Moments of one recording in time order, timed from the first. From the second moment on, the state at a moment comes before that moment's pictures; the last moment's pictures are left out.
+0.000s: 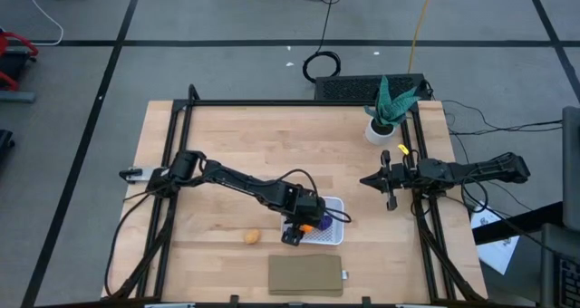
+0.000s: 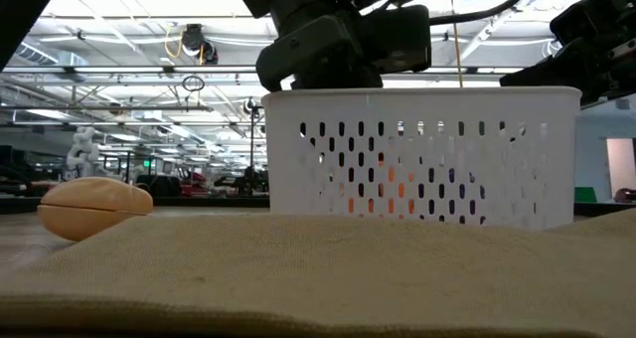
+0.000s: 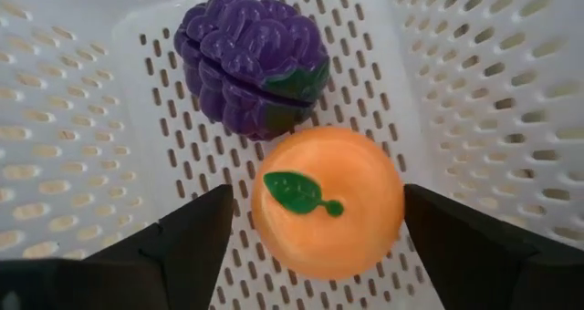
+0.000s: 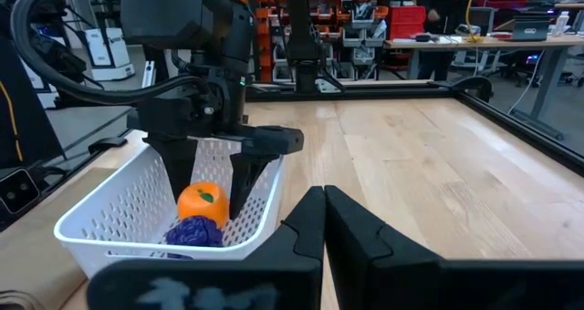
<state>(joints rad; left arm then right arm) -0.20 2.18 1.68 -0.64 0.10 0.12 0.13 0.14 0.02 0.02 0.10 0.05</state>
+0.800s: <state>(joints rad) -0.23 2.16 2.02 -0.95 0.06 0.14 0.13 0.14 0.02 0.02 0.10 0.05</state>
